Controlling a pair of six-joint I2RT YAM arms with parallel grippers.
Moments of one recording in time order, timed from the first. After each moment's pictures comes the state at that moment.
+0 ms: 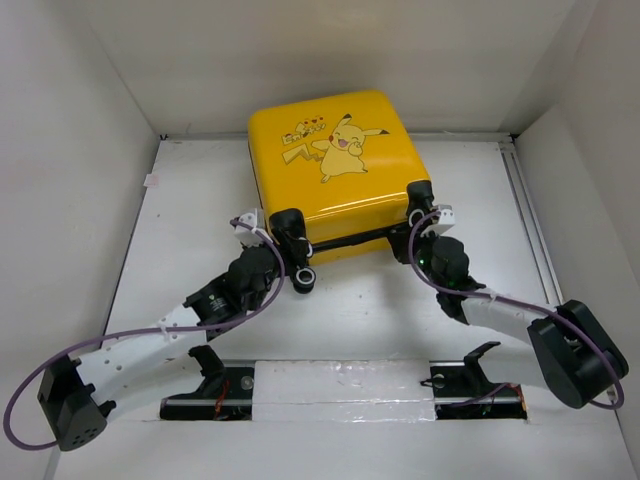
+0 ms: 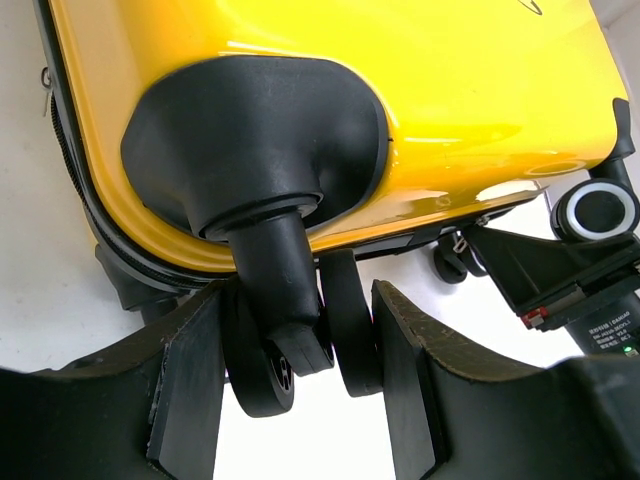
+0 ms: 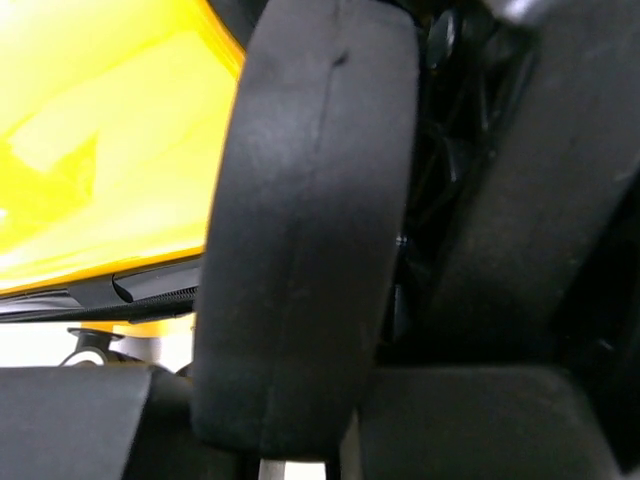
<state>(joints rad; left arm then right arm) -0.90 0.84 0.59 -0.06 -0.53 -0.78 0.49 1.23 0.34 0.72 0.06 0.50</state>
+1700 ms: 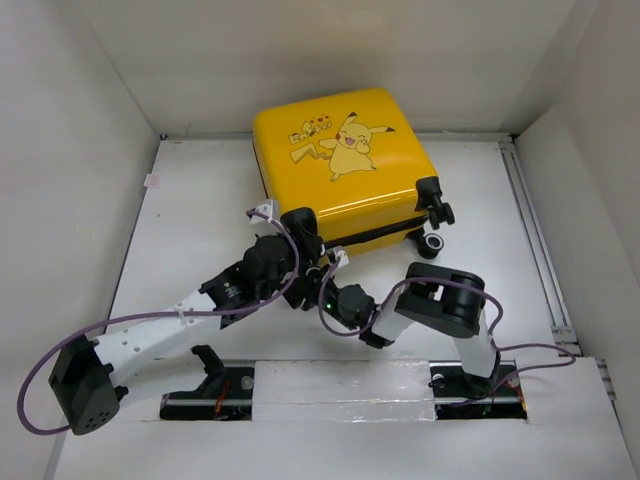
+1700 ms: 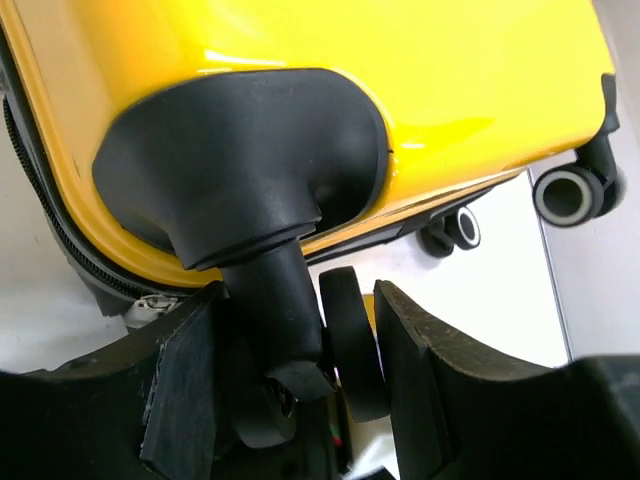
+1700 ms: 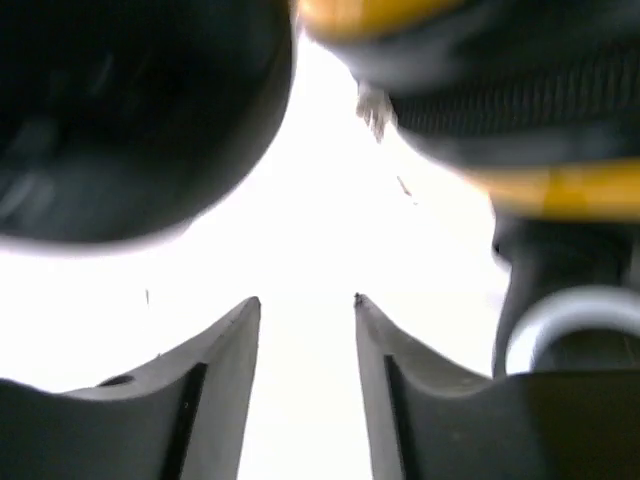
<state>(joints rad) -0.88 0.99 0.67 0.00 -0.45 -0.81 1.16 2.05 0.69 1.40 0.29 0.74</state>
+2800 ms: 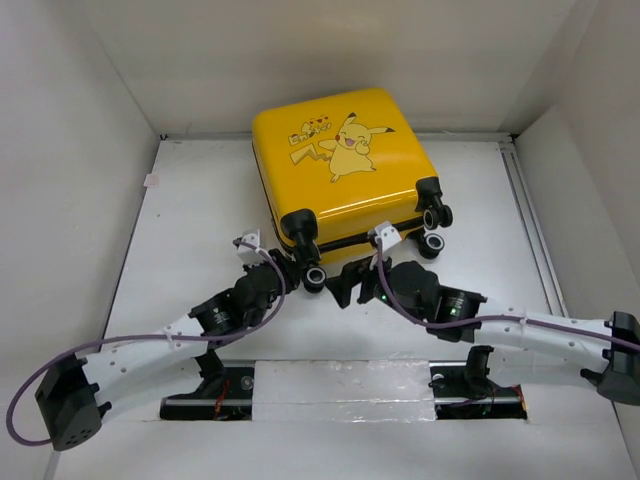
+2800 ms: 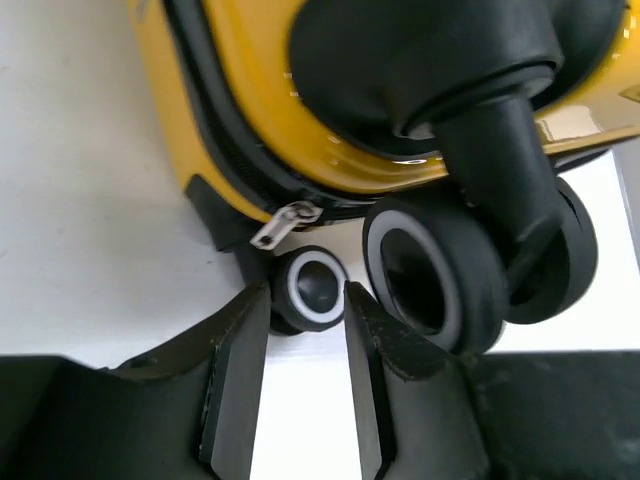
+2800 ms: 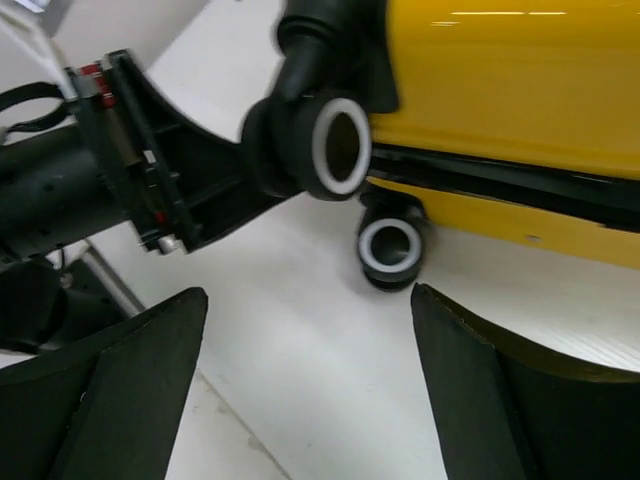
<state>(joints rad) -0.94 0.79 0.43 -0.07 -0.59 -0.84 1.19 1.03 0.70 0.09 0.38 0.44</state>
